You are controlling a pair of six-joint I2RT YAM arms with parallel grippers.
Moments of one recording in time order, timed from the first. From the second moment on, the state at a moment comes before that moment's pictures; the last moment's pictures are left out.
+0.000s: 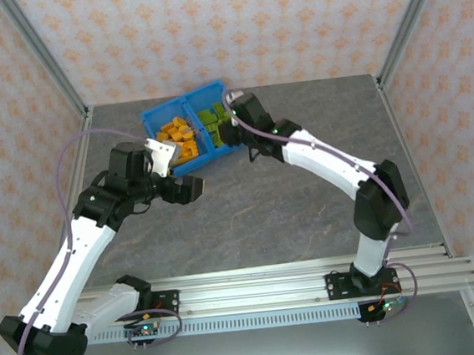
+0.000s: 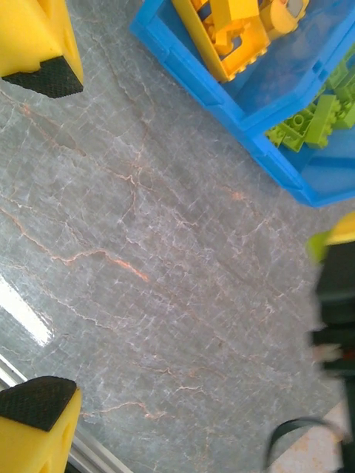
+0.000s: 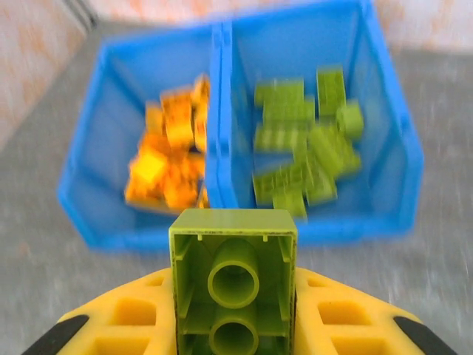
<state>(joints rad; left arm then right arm) -0.33 0.99 1.09 -0.82 0.31 -0.09 0.70 1.80 1.62 -0.41 0.10 0.33</state>
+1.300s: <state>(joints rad) -0.29 0.95 1.07 -0.80 -0.23 -0.36 0.56 2.47 2.48 -0.61 0.05 0.28</state>
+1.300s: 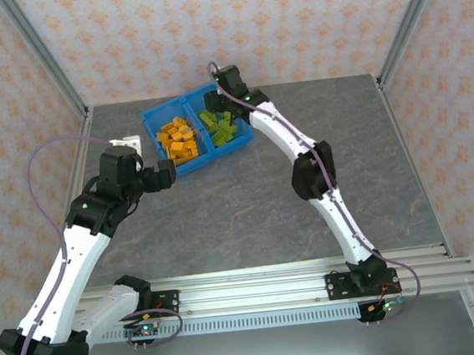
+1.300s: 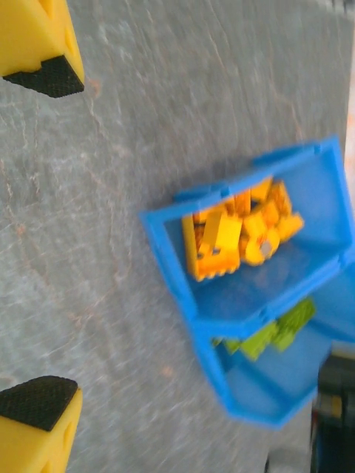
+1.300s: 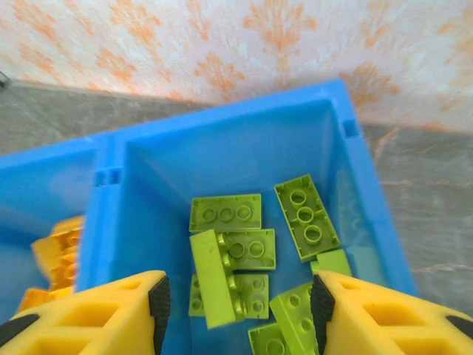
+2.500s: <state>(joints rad) -0.06 1.48 0.42 0.54 -0.44 -0.12 0.14 1.53 0.45 0.52 0.67 0.13</state>
